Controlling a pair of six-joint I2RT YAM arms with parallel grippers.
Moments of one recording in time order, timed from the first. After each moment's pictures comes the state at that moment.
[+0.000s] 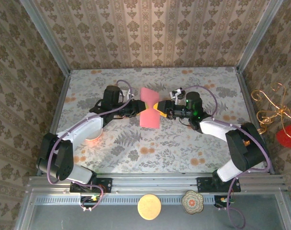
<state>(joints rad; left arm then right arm) -0.49 1.44 0.94 -0.04 0.77 -0.86 0.37 1.55 0.76 0.54 -0.81 1.05</state>
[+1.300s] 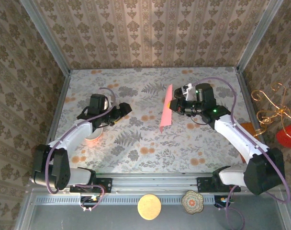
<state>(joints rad) -0.30 1.32 0.79 -0.24 0.52 -0.74 0.33 1.29 0.96 -0.26 -0.63 0.75</state>
